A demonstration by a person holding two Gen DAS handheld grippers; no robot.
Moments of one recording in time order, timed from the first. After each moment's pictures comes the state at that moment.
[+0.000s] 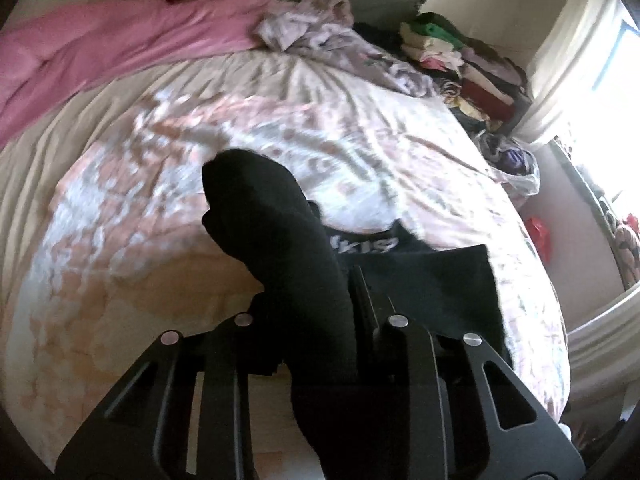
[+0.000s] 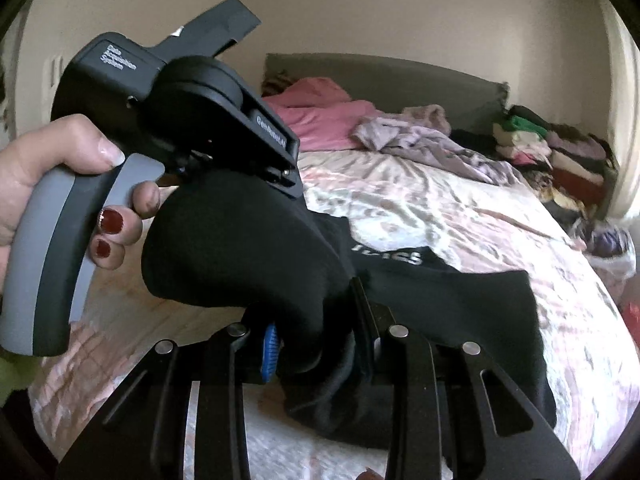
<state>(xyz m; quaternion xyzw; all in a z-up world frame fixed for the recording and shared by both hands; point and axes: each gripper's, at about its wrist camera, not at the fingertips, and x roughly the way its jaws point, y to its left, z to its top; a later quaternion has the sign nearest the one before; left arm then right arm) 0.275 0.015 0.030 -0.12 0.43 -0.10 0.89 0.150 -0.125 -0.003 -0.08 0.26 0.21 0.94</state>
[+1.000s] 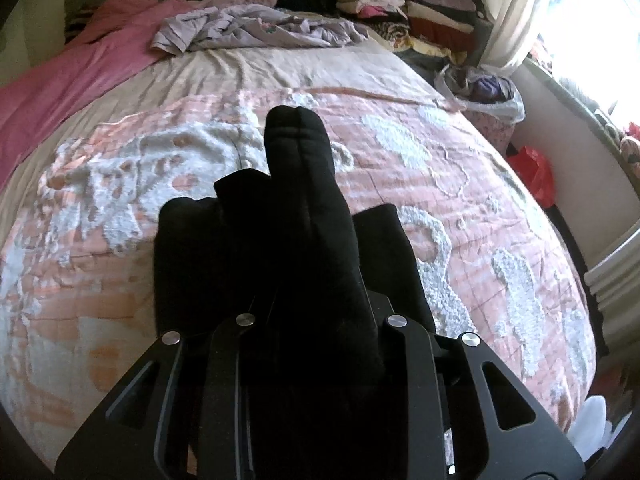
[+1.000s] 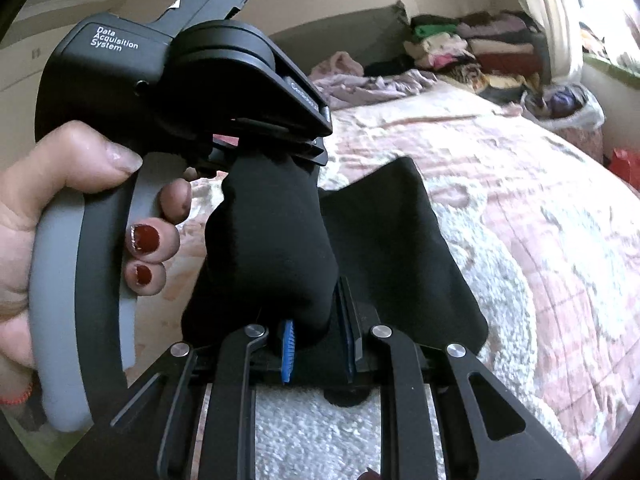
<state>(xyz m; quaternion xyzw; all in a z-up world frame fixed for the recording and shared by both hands) 0.294 -0.185 0.004 0.00 0.46 -0.13 0.88 0.149 -0.265 -0.032 0.12 0.34 0.12 0.93</state>
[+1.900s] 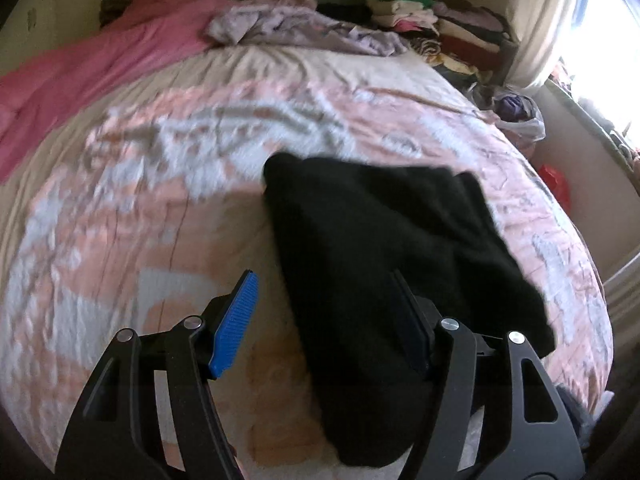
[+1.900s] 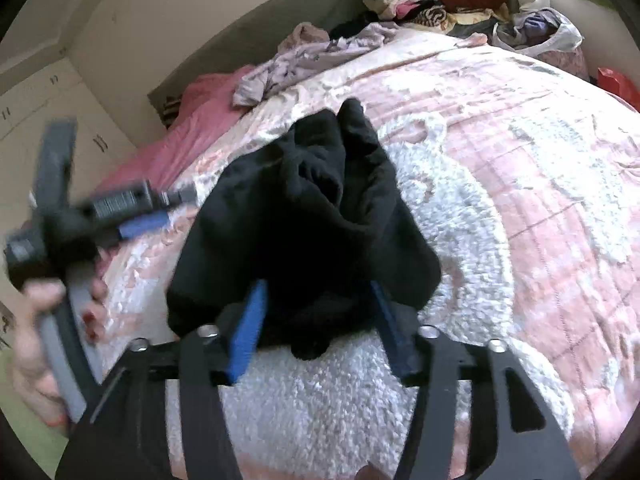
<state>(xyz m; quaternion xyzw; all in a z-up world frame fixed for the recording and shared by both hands) 0.256 -0.088 -0.019 -0.03 0.45 -0.09 0.89 0.138 -0.310 -0.051 0.22 0.39 0.11 0.89</state>
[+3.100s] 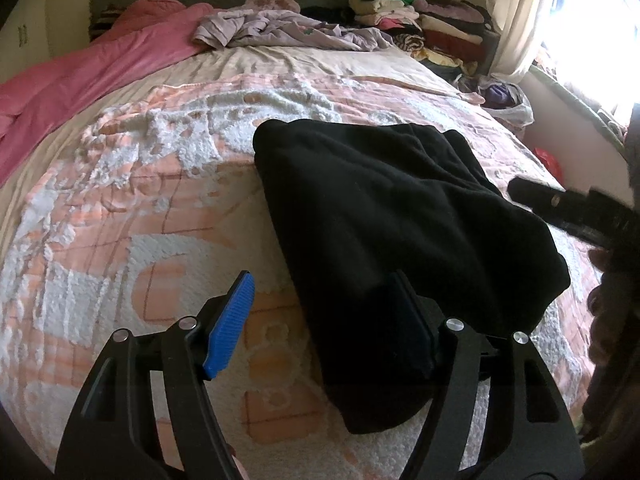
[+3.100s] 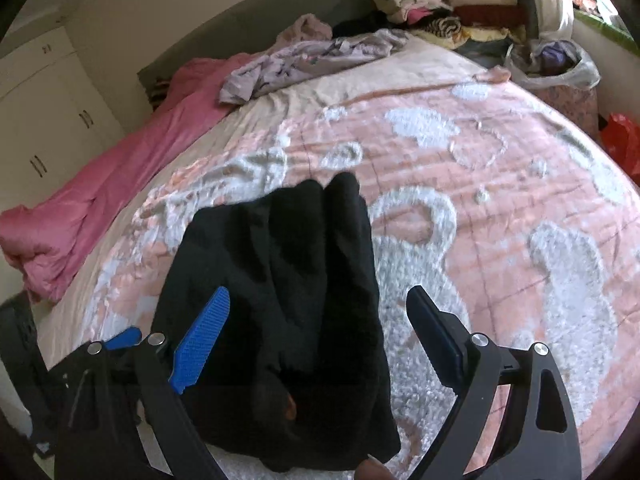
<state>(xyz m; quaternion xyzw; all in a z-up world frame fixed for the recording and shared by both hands) 0.220 -0.095 -0.038 0.00 0.42 -0.12 0.90 0.241 -0.325 -0.024 0.15 0.43 0.11 0.89</state>
